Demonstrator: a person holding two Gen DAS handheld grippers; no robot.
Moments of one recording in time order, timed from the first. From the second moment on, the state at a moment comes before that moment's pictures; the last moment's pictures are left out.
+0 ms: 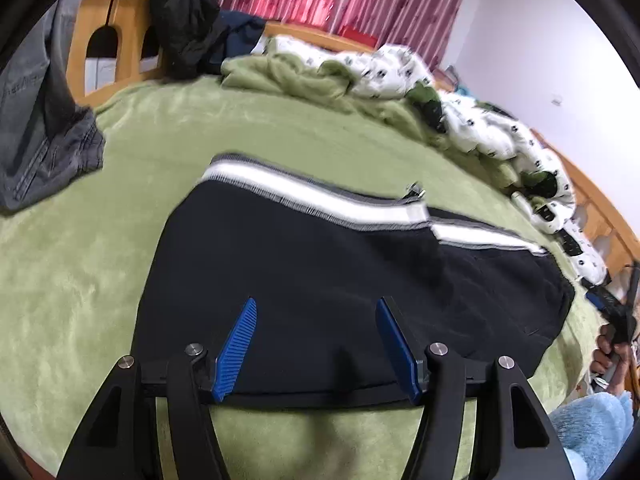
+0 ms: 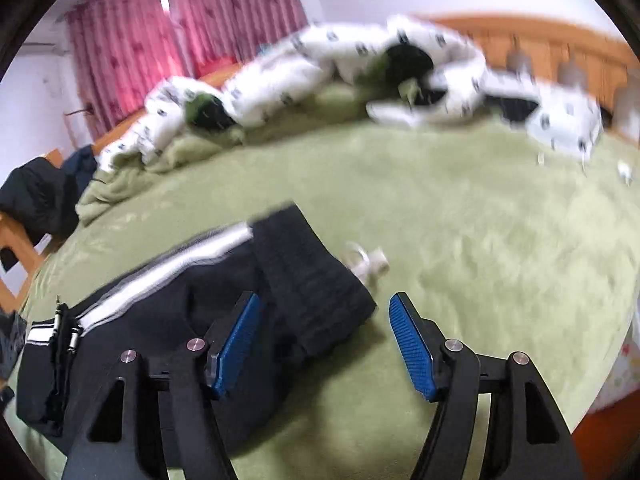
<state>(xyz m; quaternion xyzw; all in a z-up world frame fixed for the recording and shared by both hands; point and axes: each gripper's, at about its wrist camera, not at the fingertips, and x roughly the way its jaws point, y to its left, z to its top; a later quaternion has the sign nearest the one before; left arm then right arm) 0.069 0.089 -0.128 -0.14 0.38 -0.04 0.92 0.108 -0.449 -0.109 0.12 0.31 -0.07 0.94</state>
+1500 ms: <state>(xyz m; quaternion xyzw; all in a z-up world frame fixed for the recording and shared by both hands) 0.020 0.185 -0.143 -0.24 0.37 0.01 0.90 0.154 -0.099 -0.139 -0.09 0.59 0.30 0.74</state>
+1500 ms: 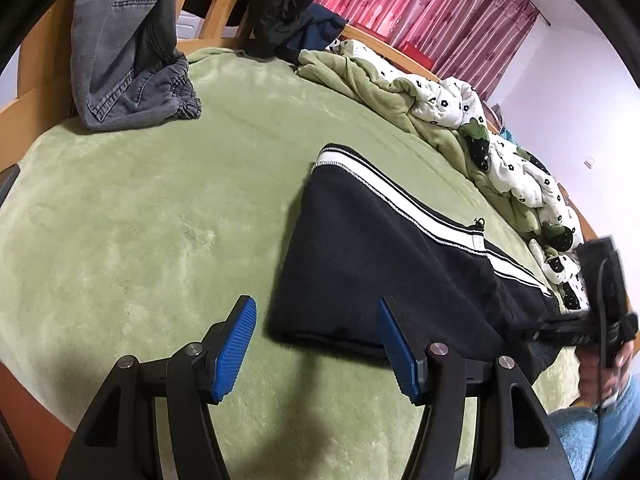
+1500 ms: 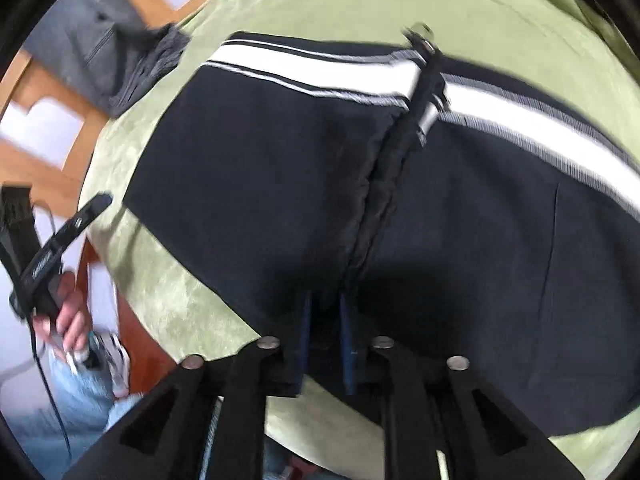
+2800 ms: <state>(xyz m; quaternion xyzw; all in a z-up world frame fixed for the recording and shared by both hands) 0.064 0.178 -0.169 -0.29 0.40 -0.01 0.87 0.144 -0.201 -0.072 0.03 0.45 0.14 0.88</state>
